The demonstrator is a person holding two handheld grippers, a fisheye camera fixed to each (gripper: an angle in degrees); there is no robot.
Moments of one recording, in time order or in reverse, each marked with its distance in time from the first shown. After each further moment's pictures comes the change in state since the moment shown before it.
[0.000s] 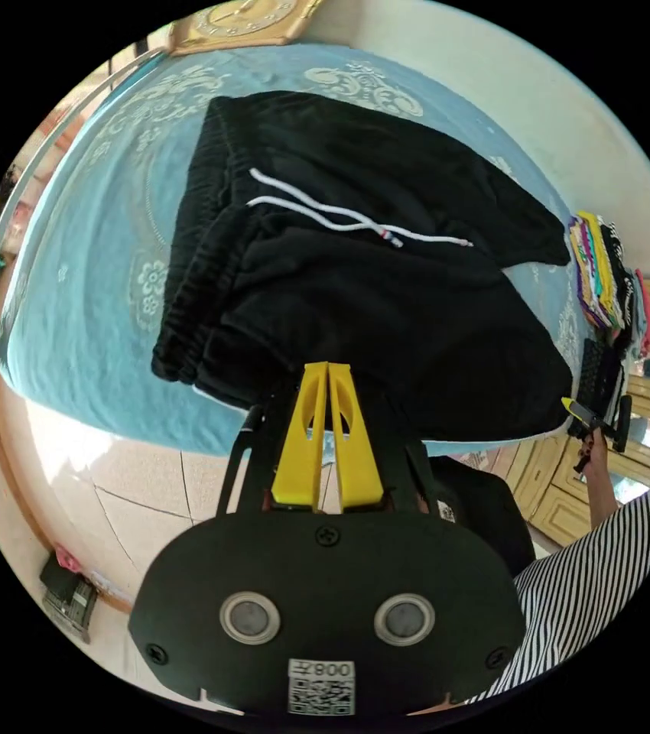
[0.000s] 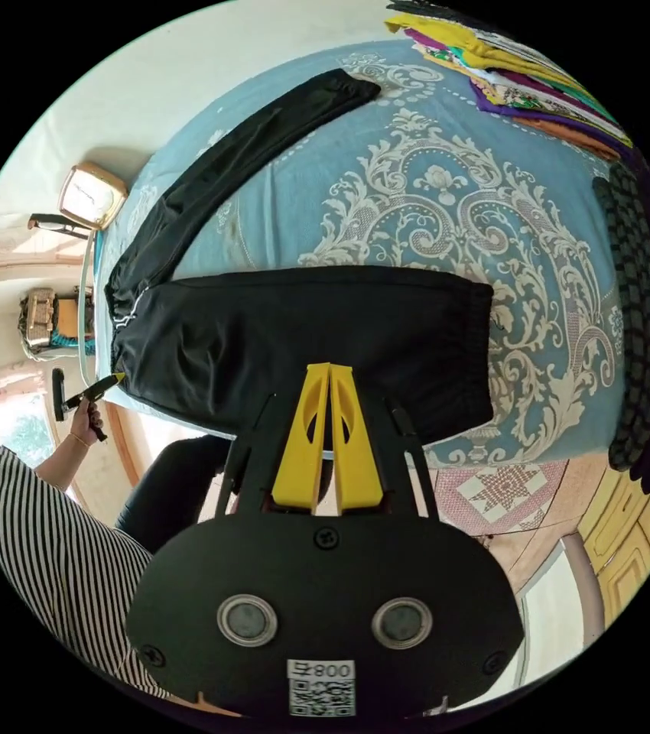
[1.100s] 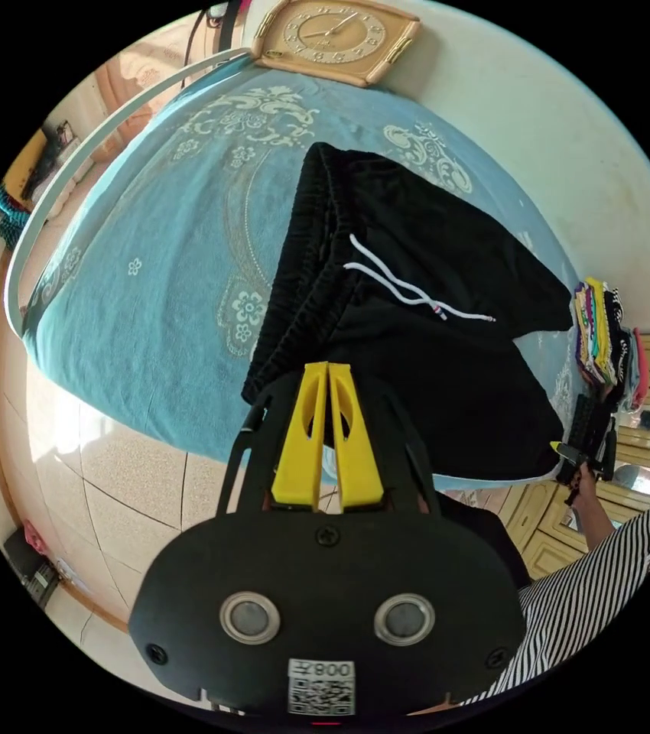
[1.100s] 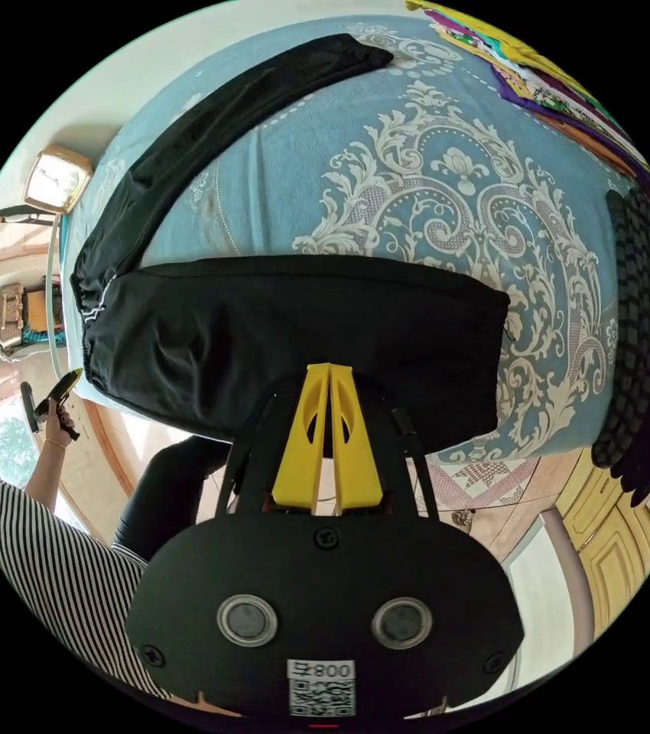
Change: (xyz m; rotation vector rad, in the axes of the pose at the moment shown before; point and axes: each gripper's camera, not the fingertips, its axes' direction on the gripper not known) left arm -0.171 0.051 -0.091 0.131 0.003 -0.146; right arm -0.106 -0.135 0.227 -0.115 0.106 0.019
